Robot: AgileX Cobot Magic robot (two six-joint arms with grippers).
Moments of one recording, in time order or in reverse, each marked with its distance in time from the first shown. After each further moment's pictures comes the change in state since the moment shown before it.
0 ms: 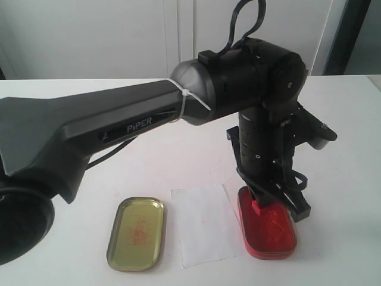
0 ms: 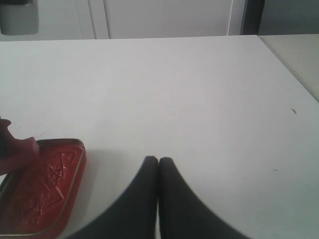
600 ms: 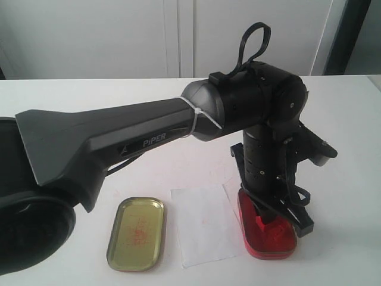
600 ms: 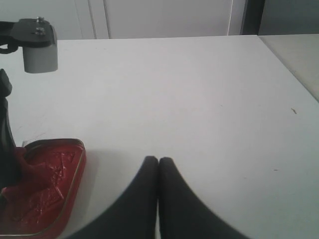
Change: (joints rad) left arm -0.007 0.056 0.000 -0.041 -0.026 0.000; right arm 0.000 0.000 0.000 0.000 0.000 0.000
